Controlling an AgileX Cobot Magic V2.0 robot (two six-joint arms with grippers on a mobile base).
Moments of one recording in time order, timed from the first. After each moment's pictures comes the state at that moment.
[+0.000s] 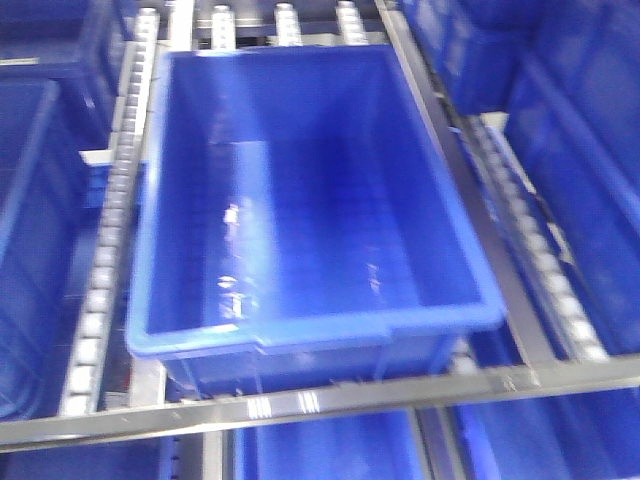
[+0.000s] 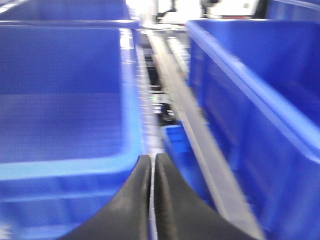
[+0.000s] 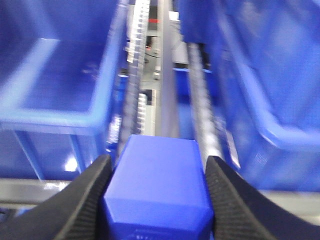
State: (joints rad) left arm 0.04 -0.01 0.03 -0.06 0.15 0.03; right arm -0.09 0.10 -0.40 0.25 0.70 -0.33
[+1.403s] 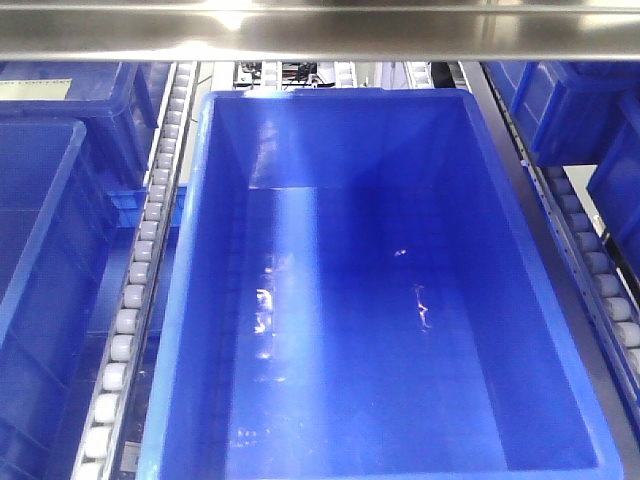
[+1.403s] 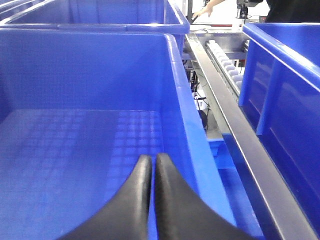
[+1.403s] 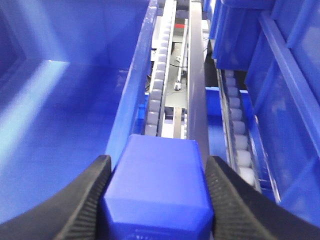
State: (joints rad) left arm 0.04 -0.01 0.03 -0.06 0.15 0.03; right arm -0.09 0.10 -0.40 0.25 0.70 -0.33
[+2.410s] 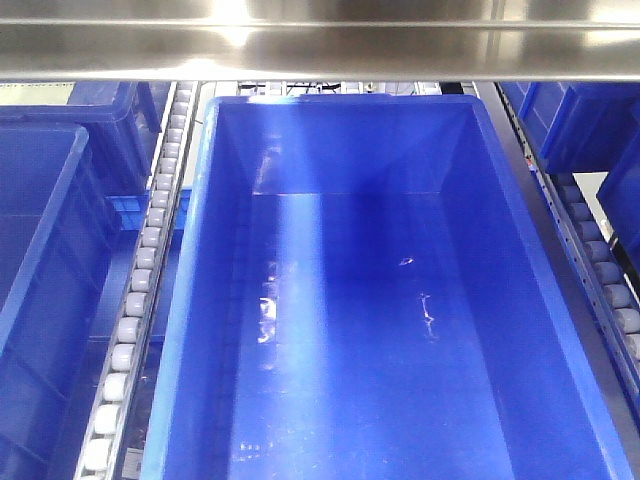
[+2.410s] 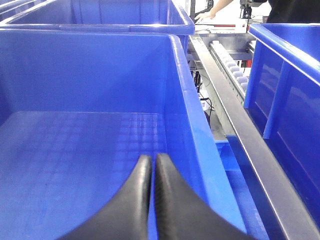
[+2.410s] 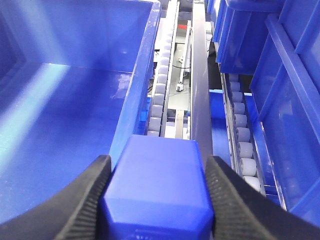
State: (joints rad) left arm 0.04 -0.01 0.03 -0.06 0.15 0.03; right arm -0.09 0.10 -0.40 0.25 0.70 -0.33
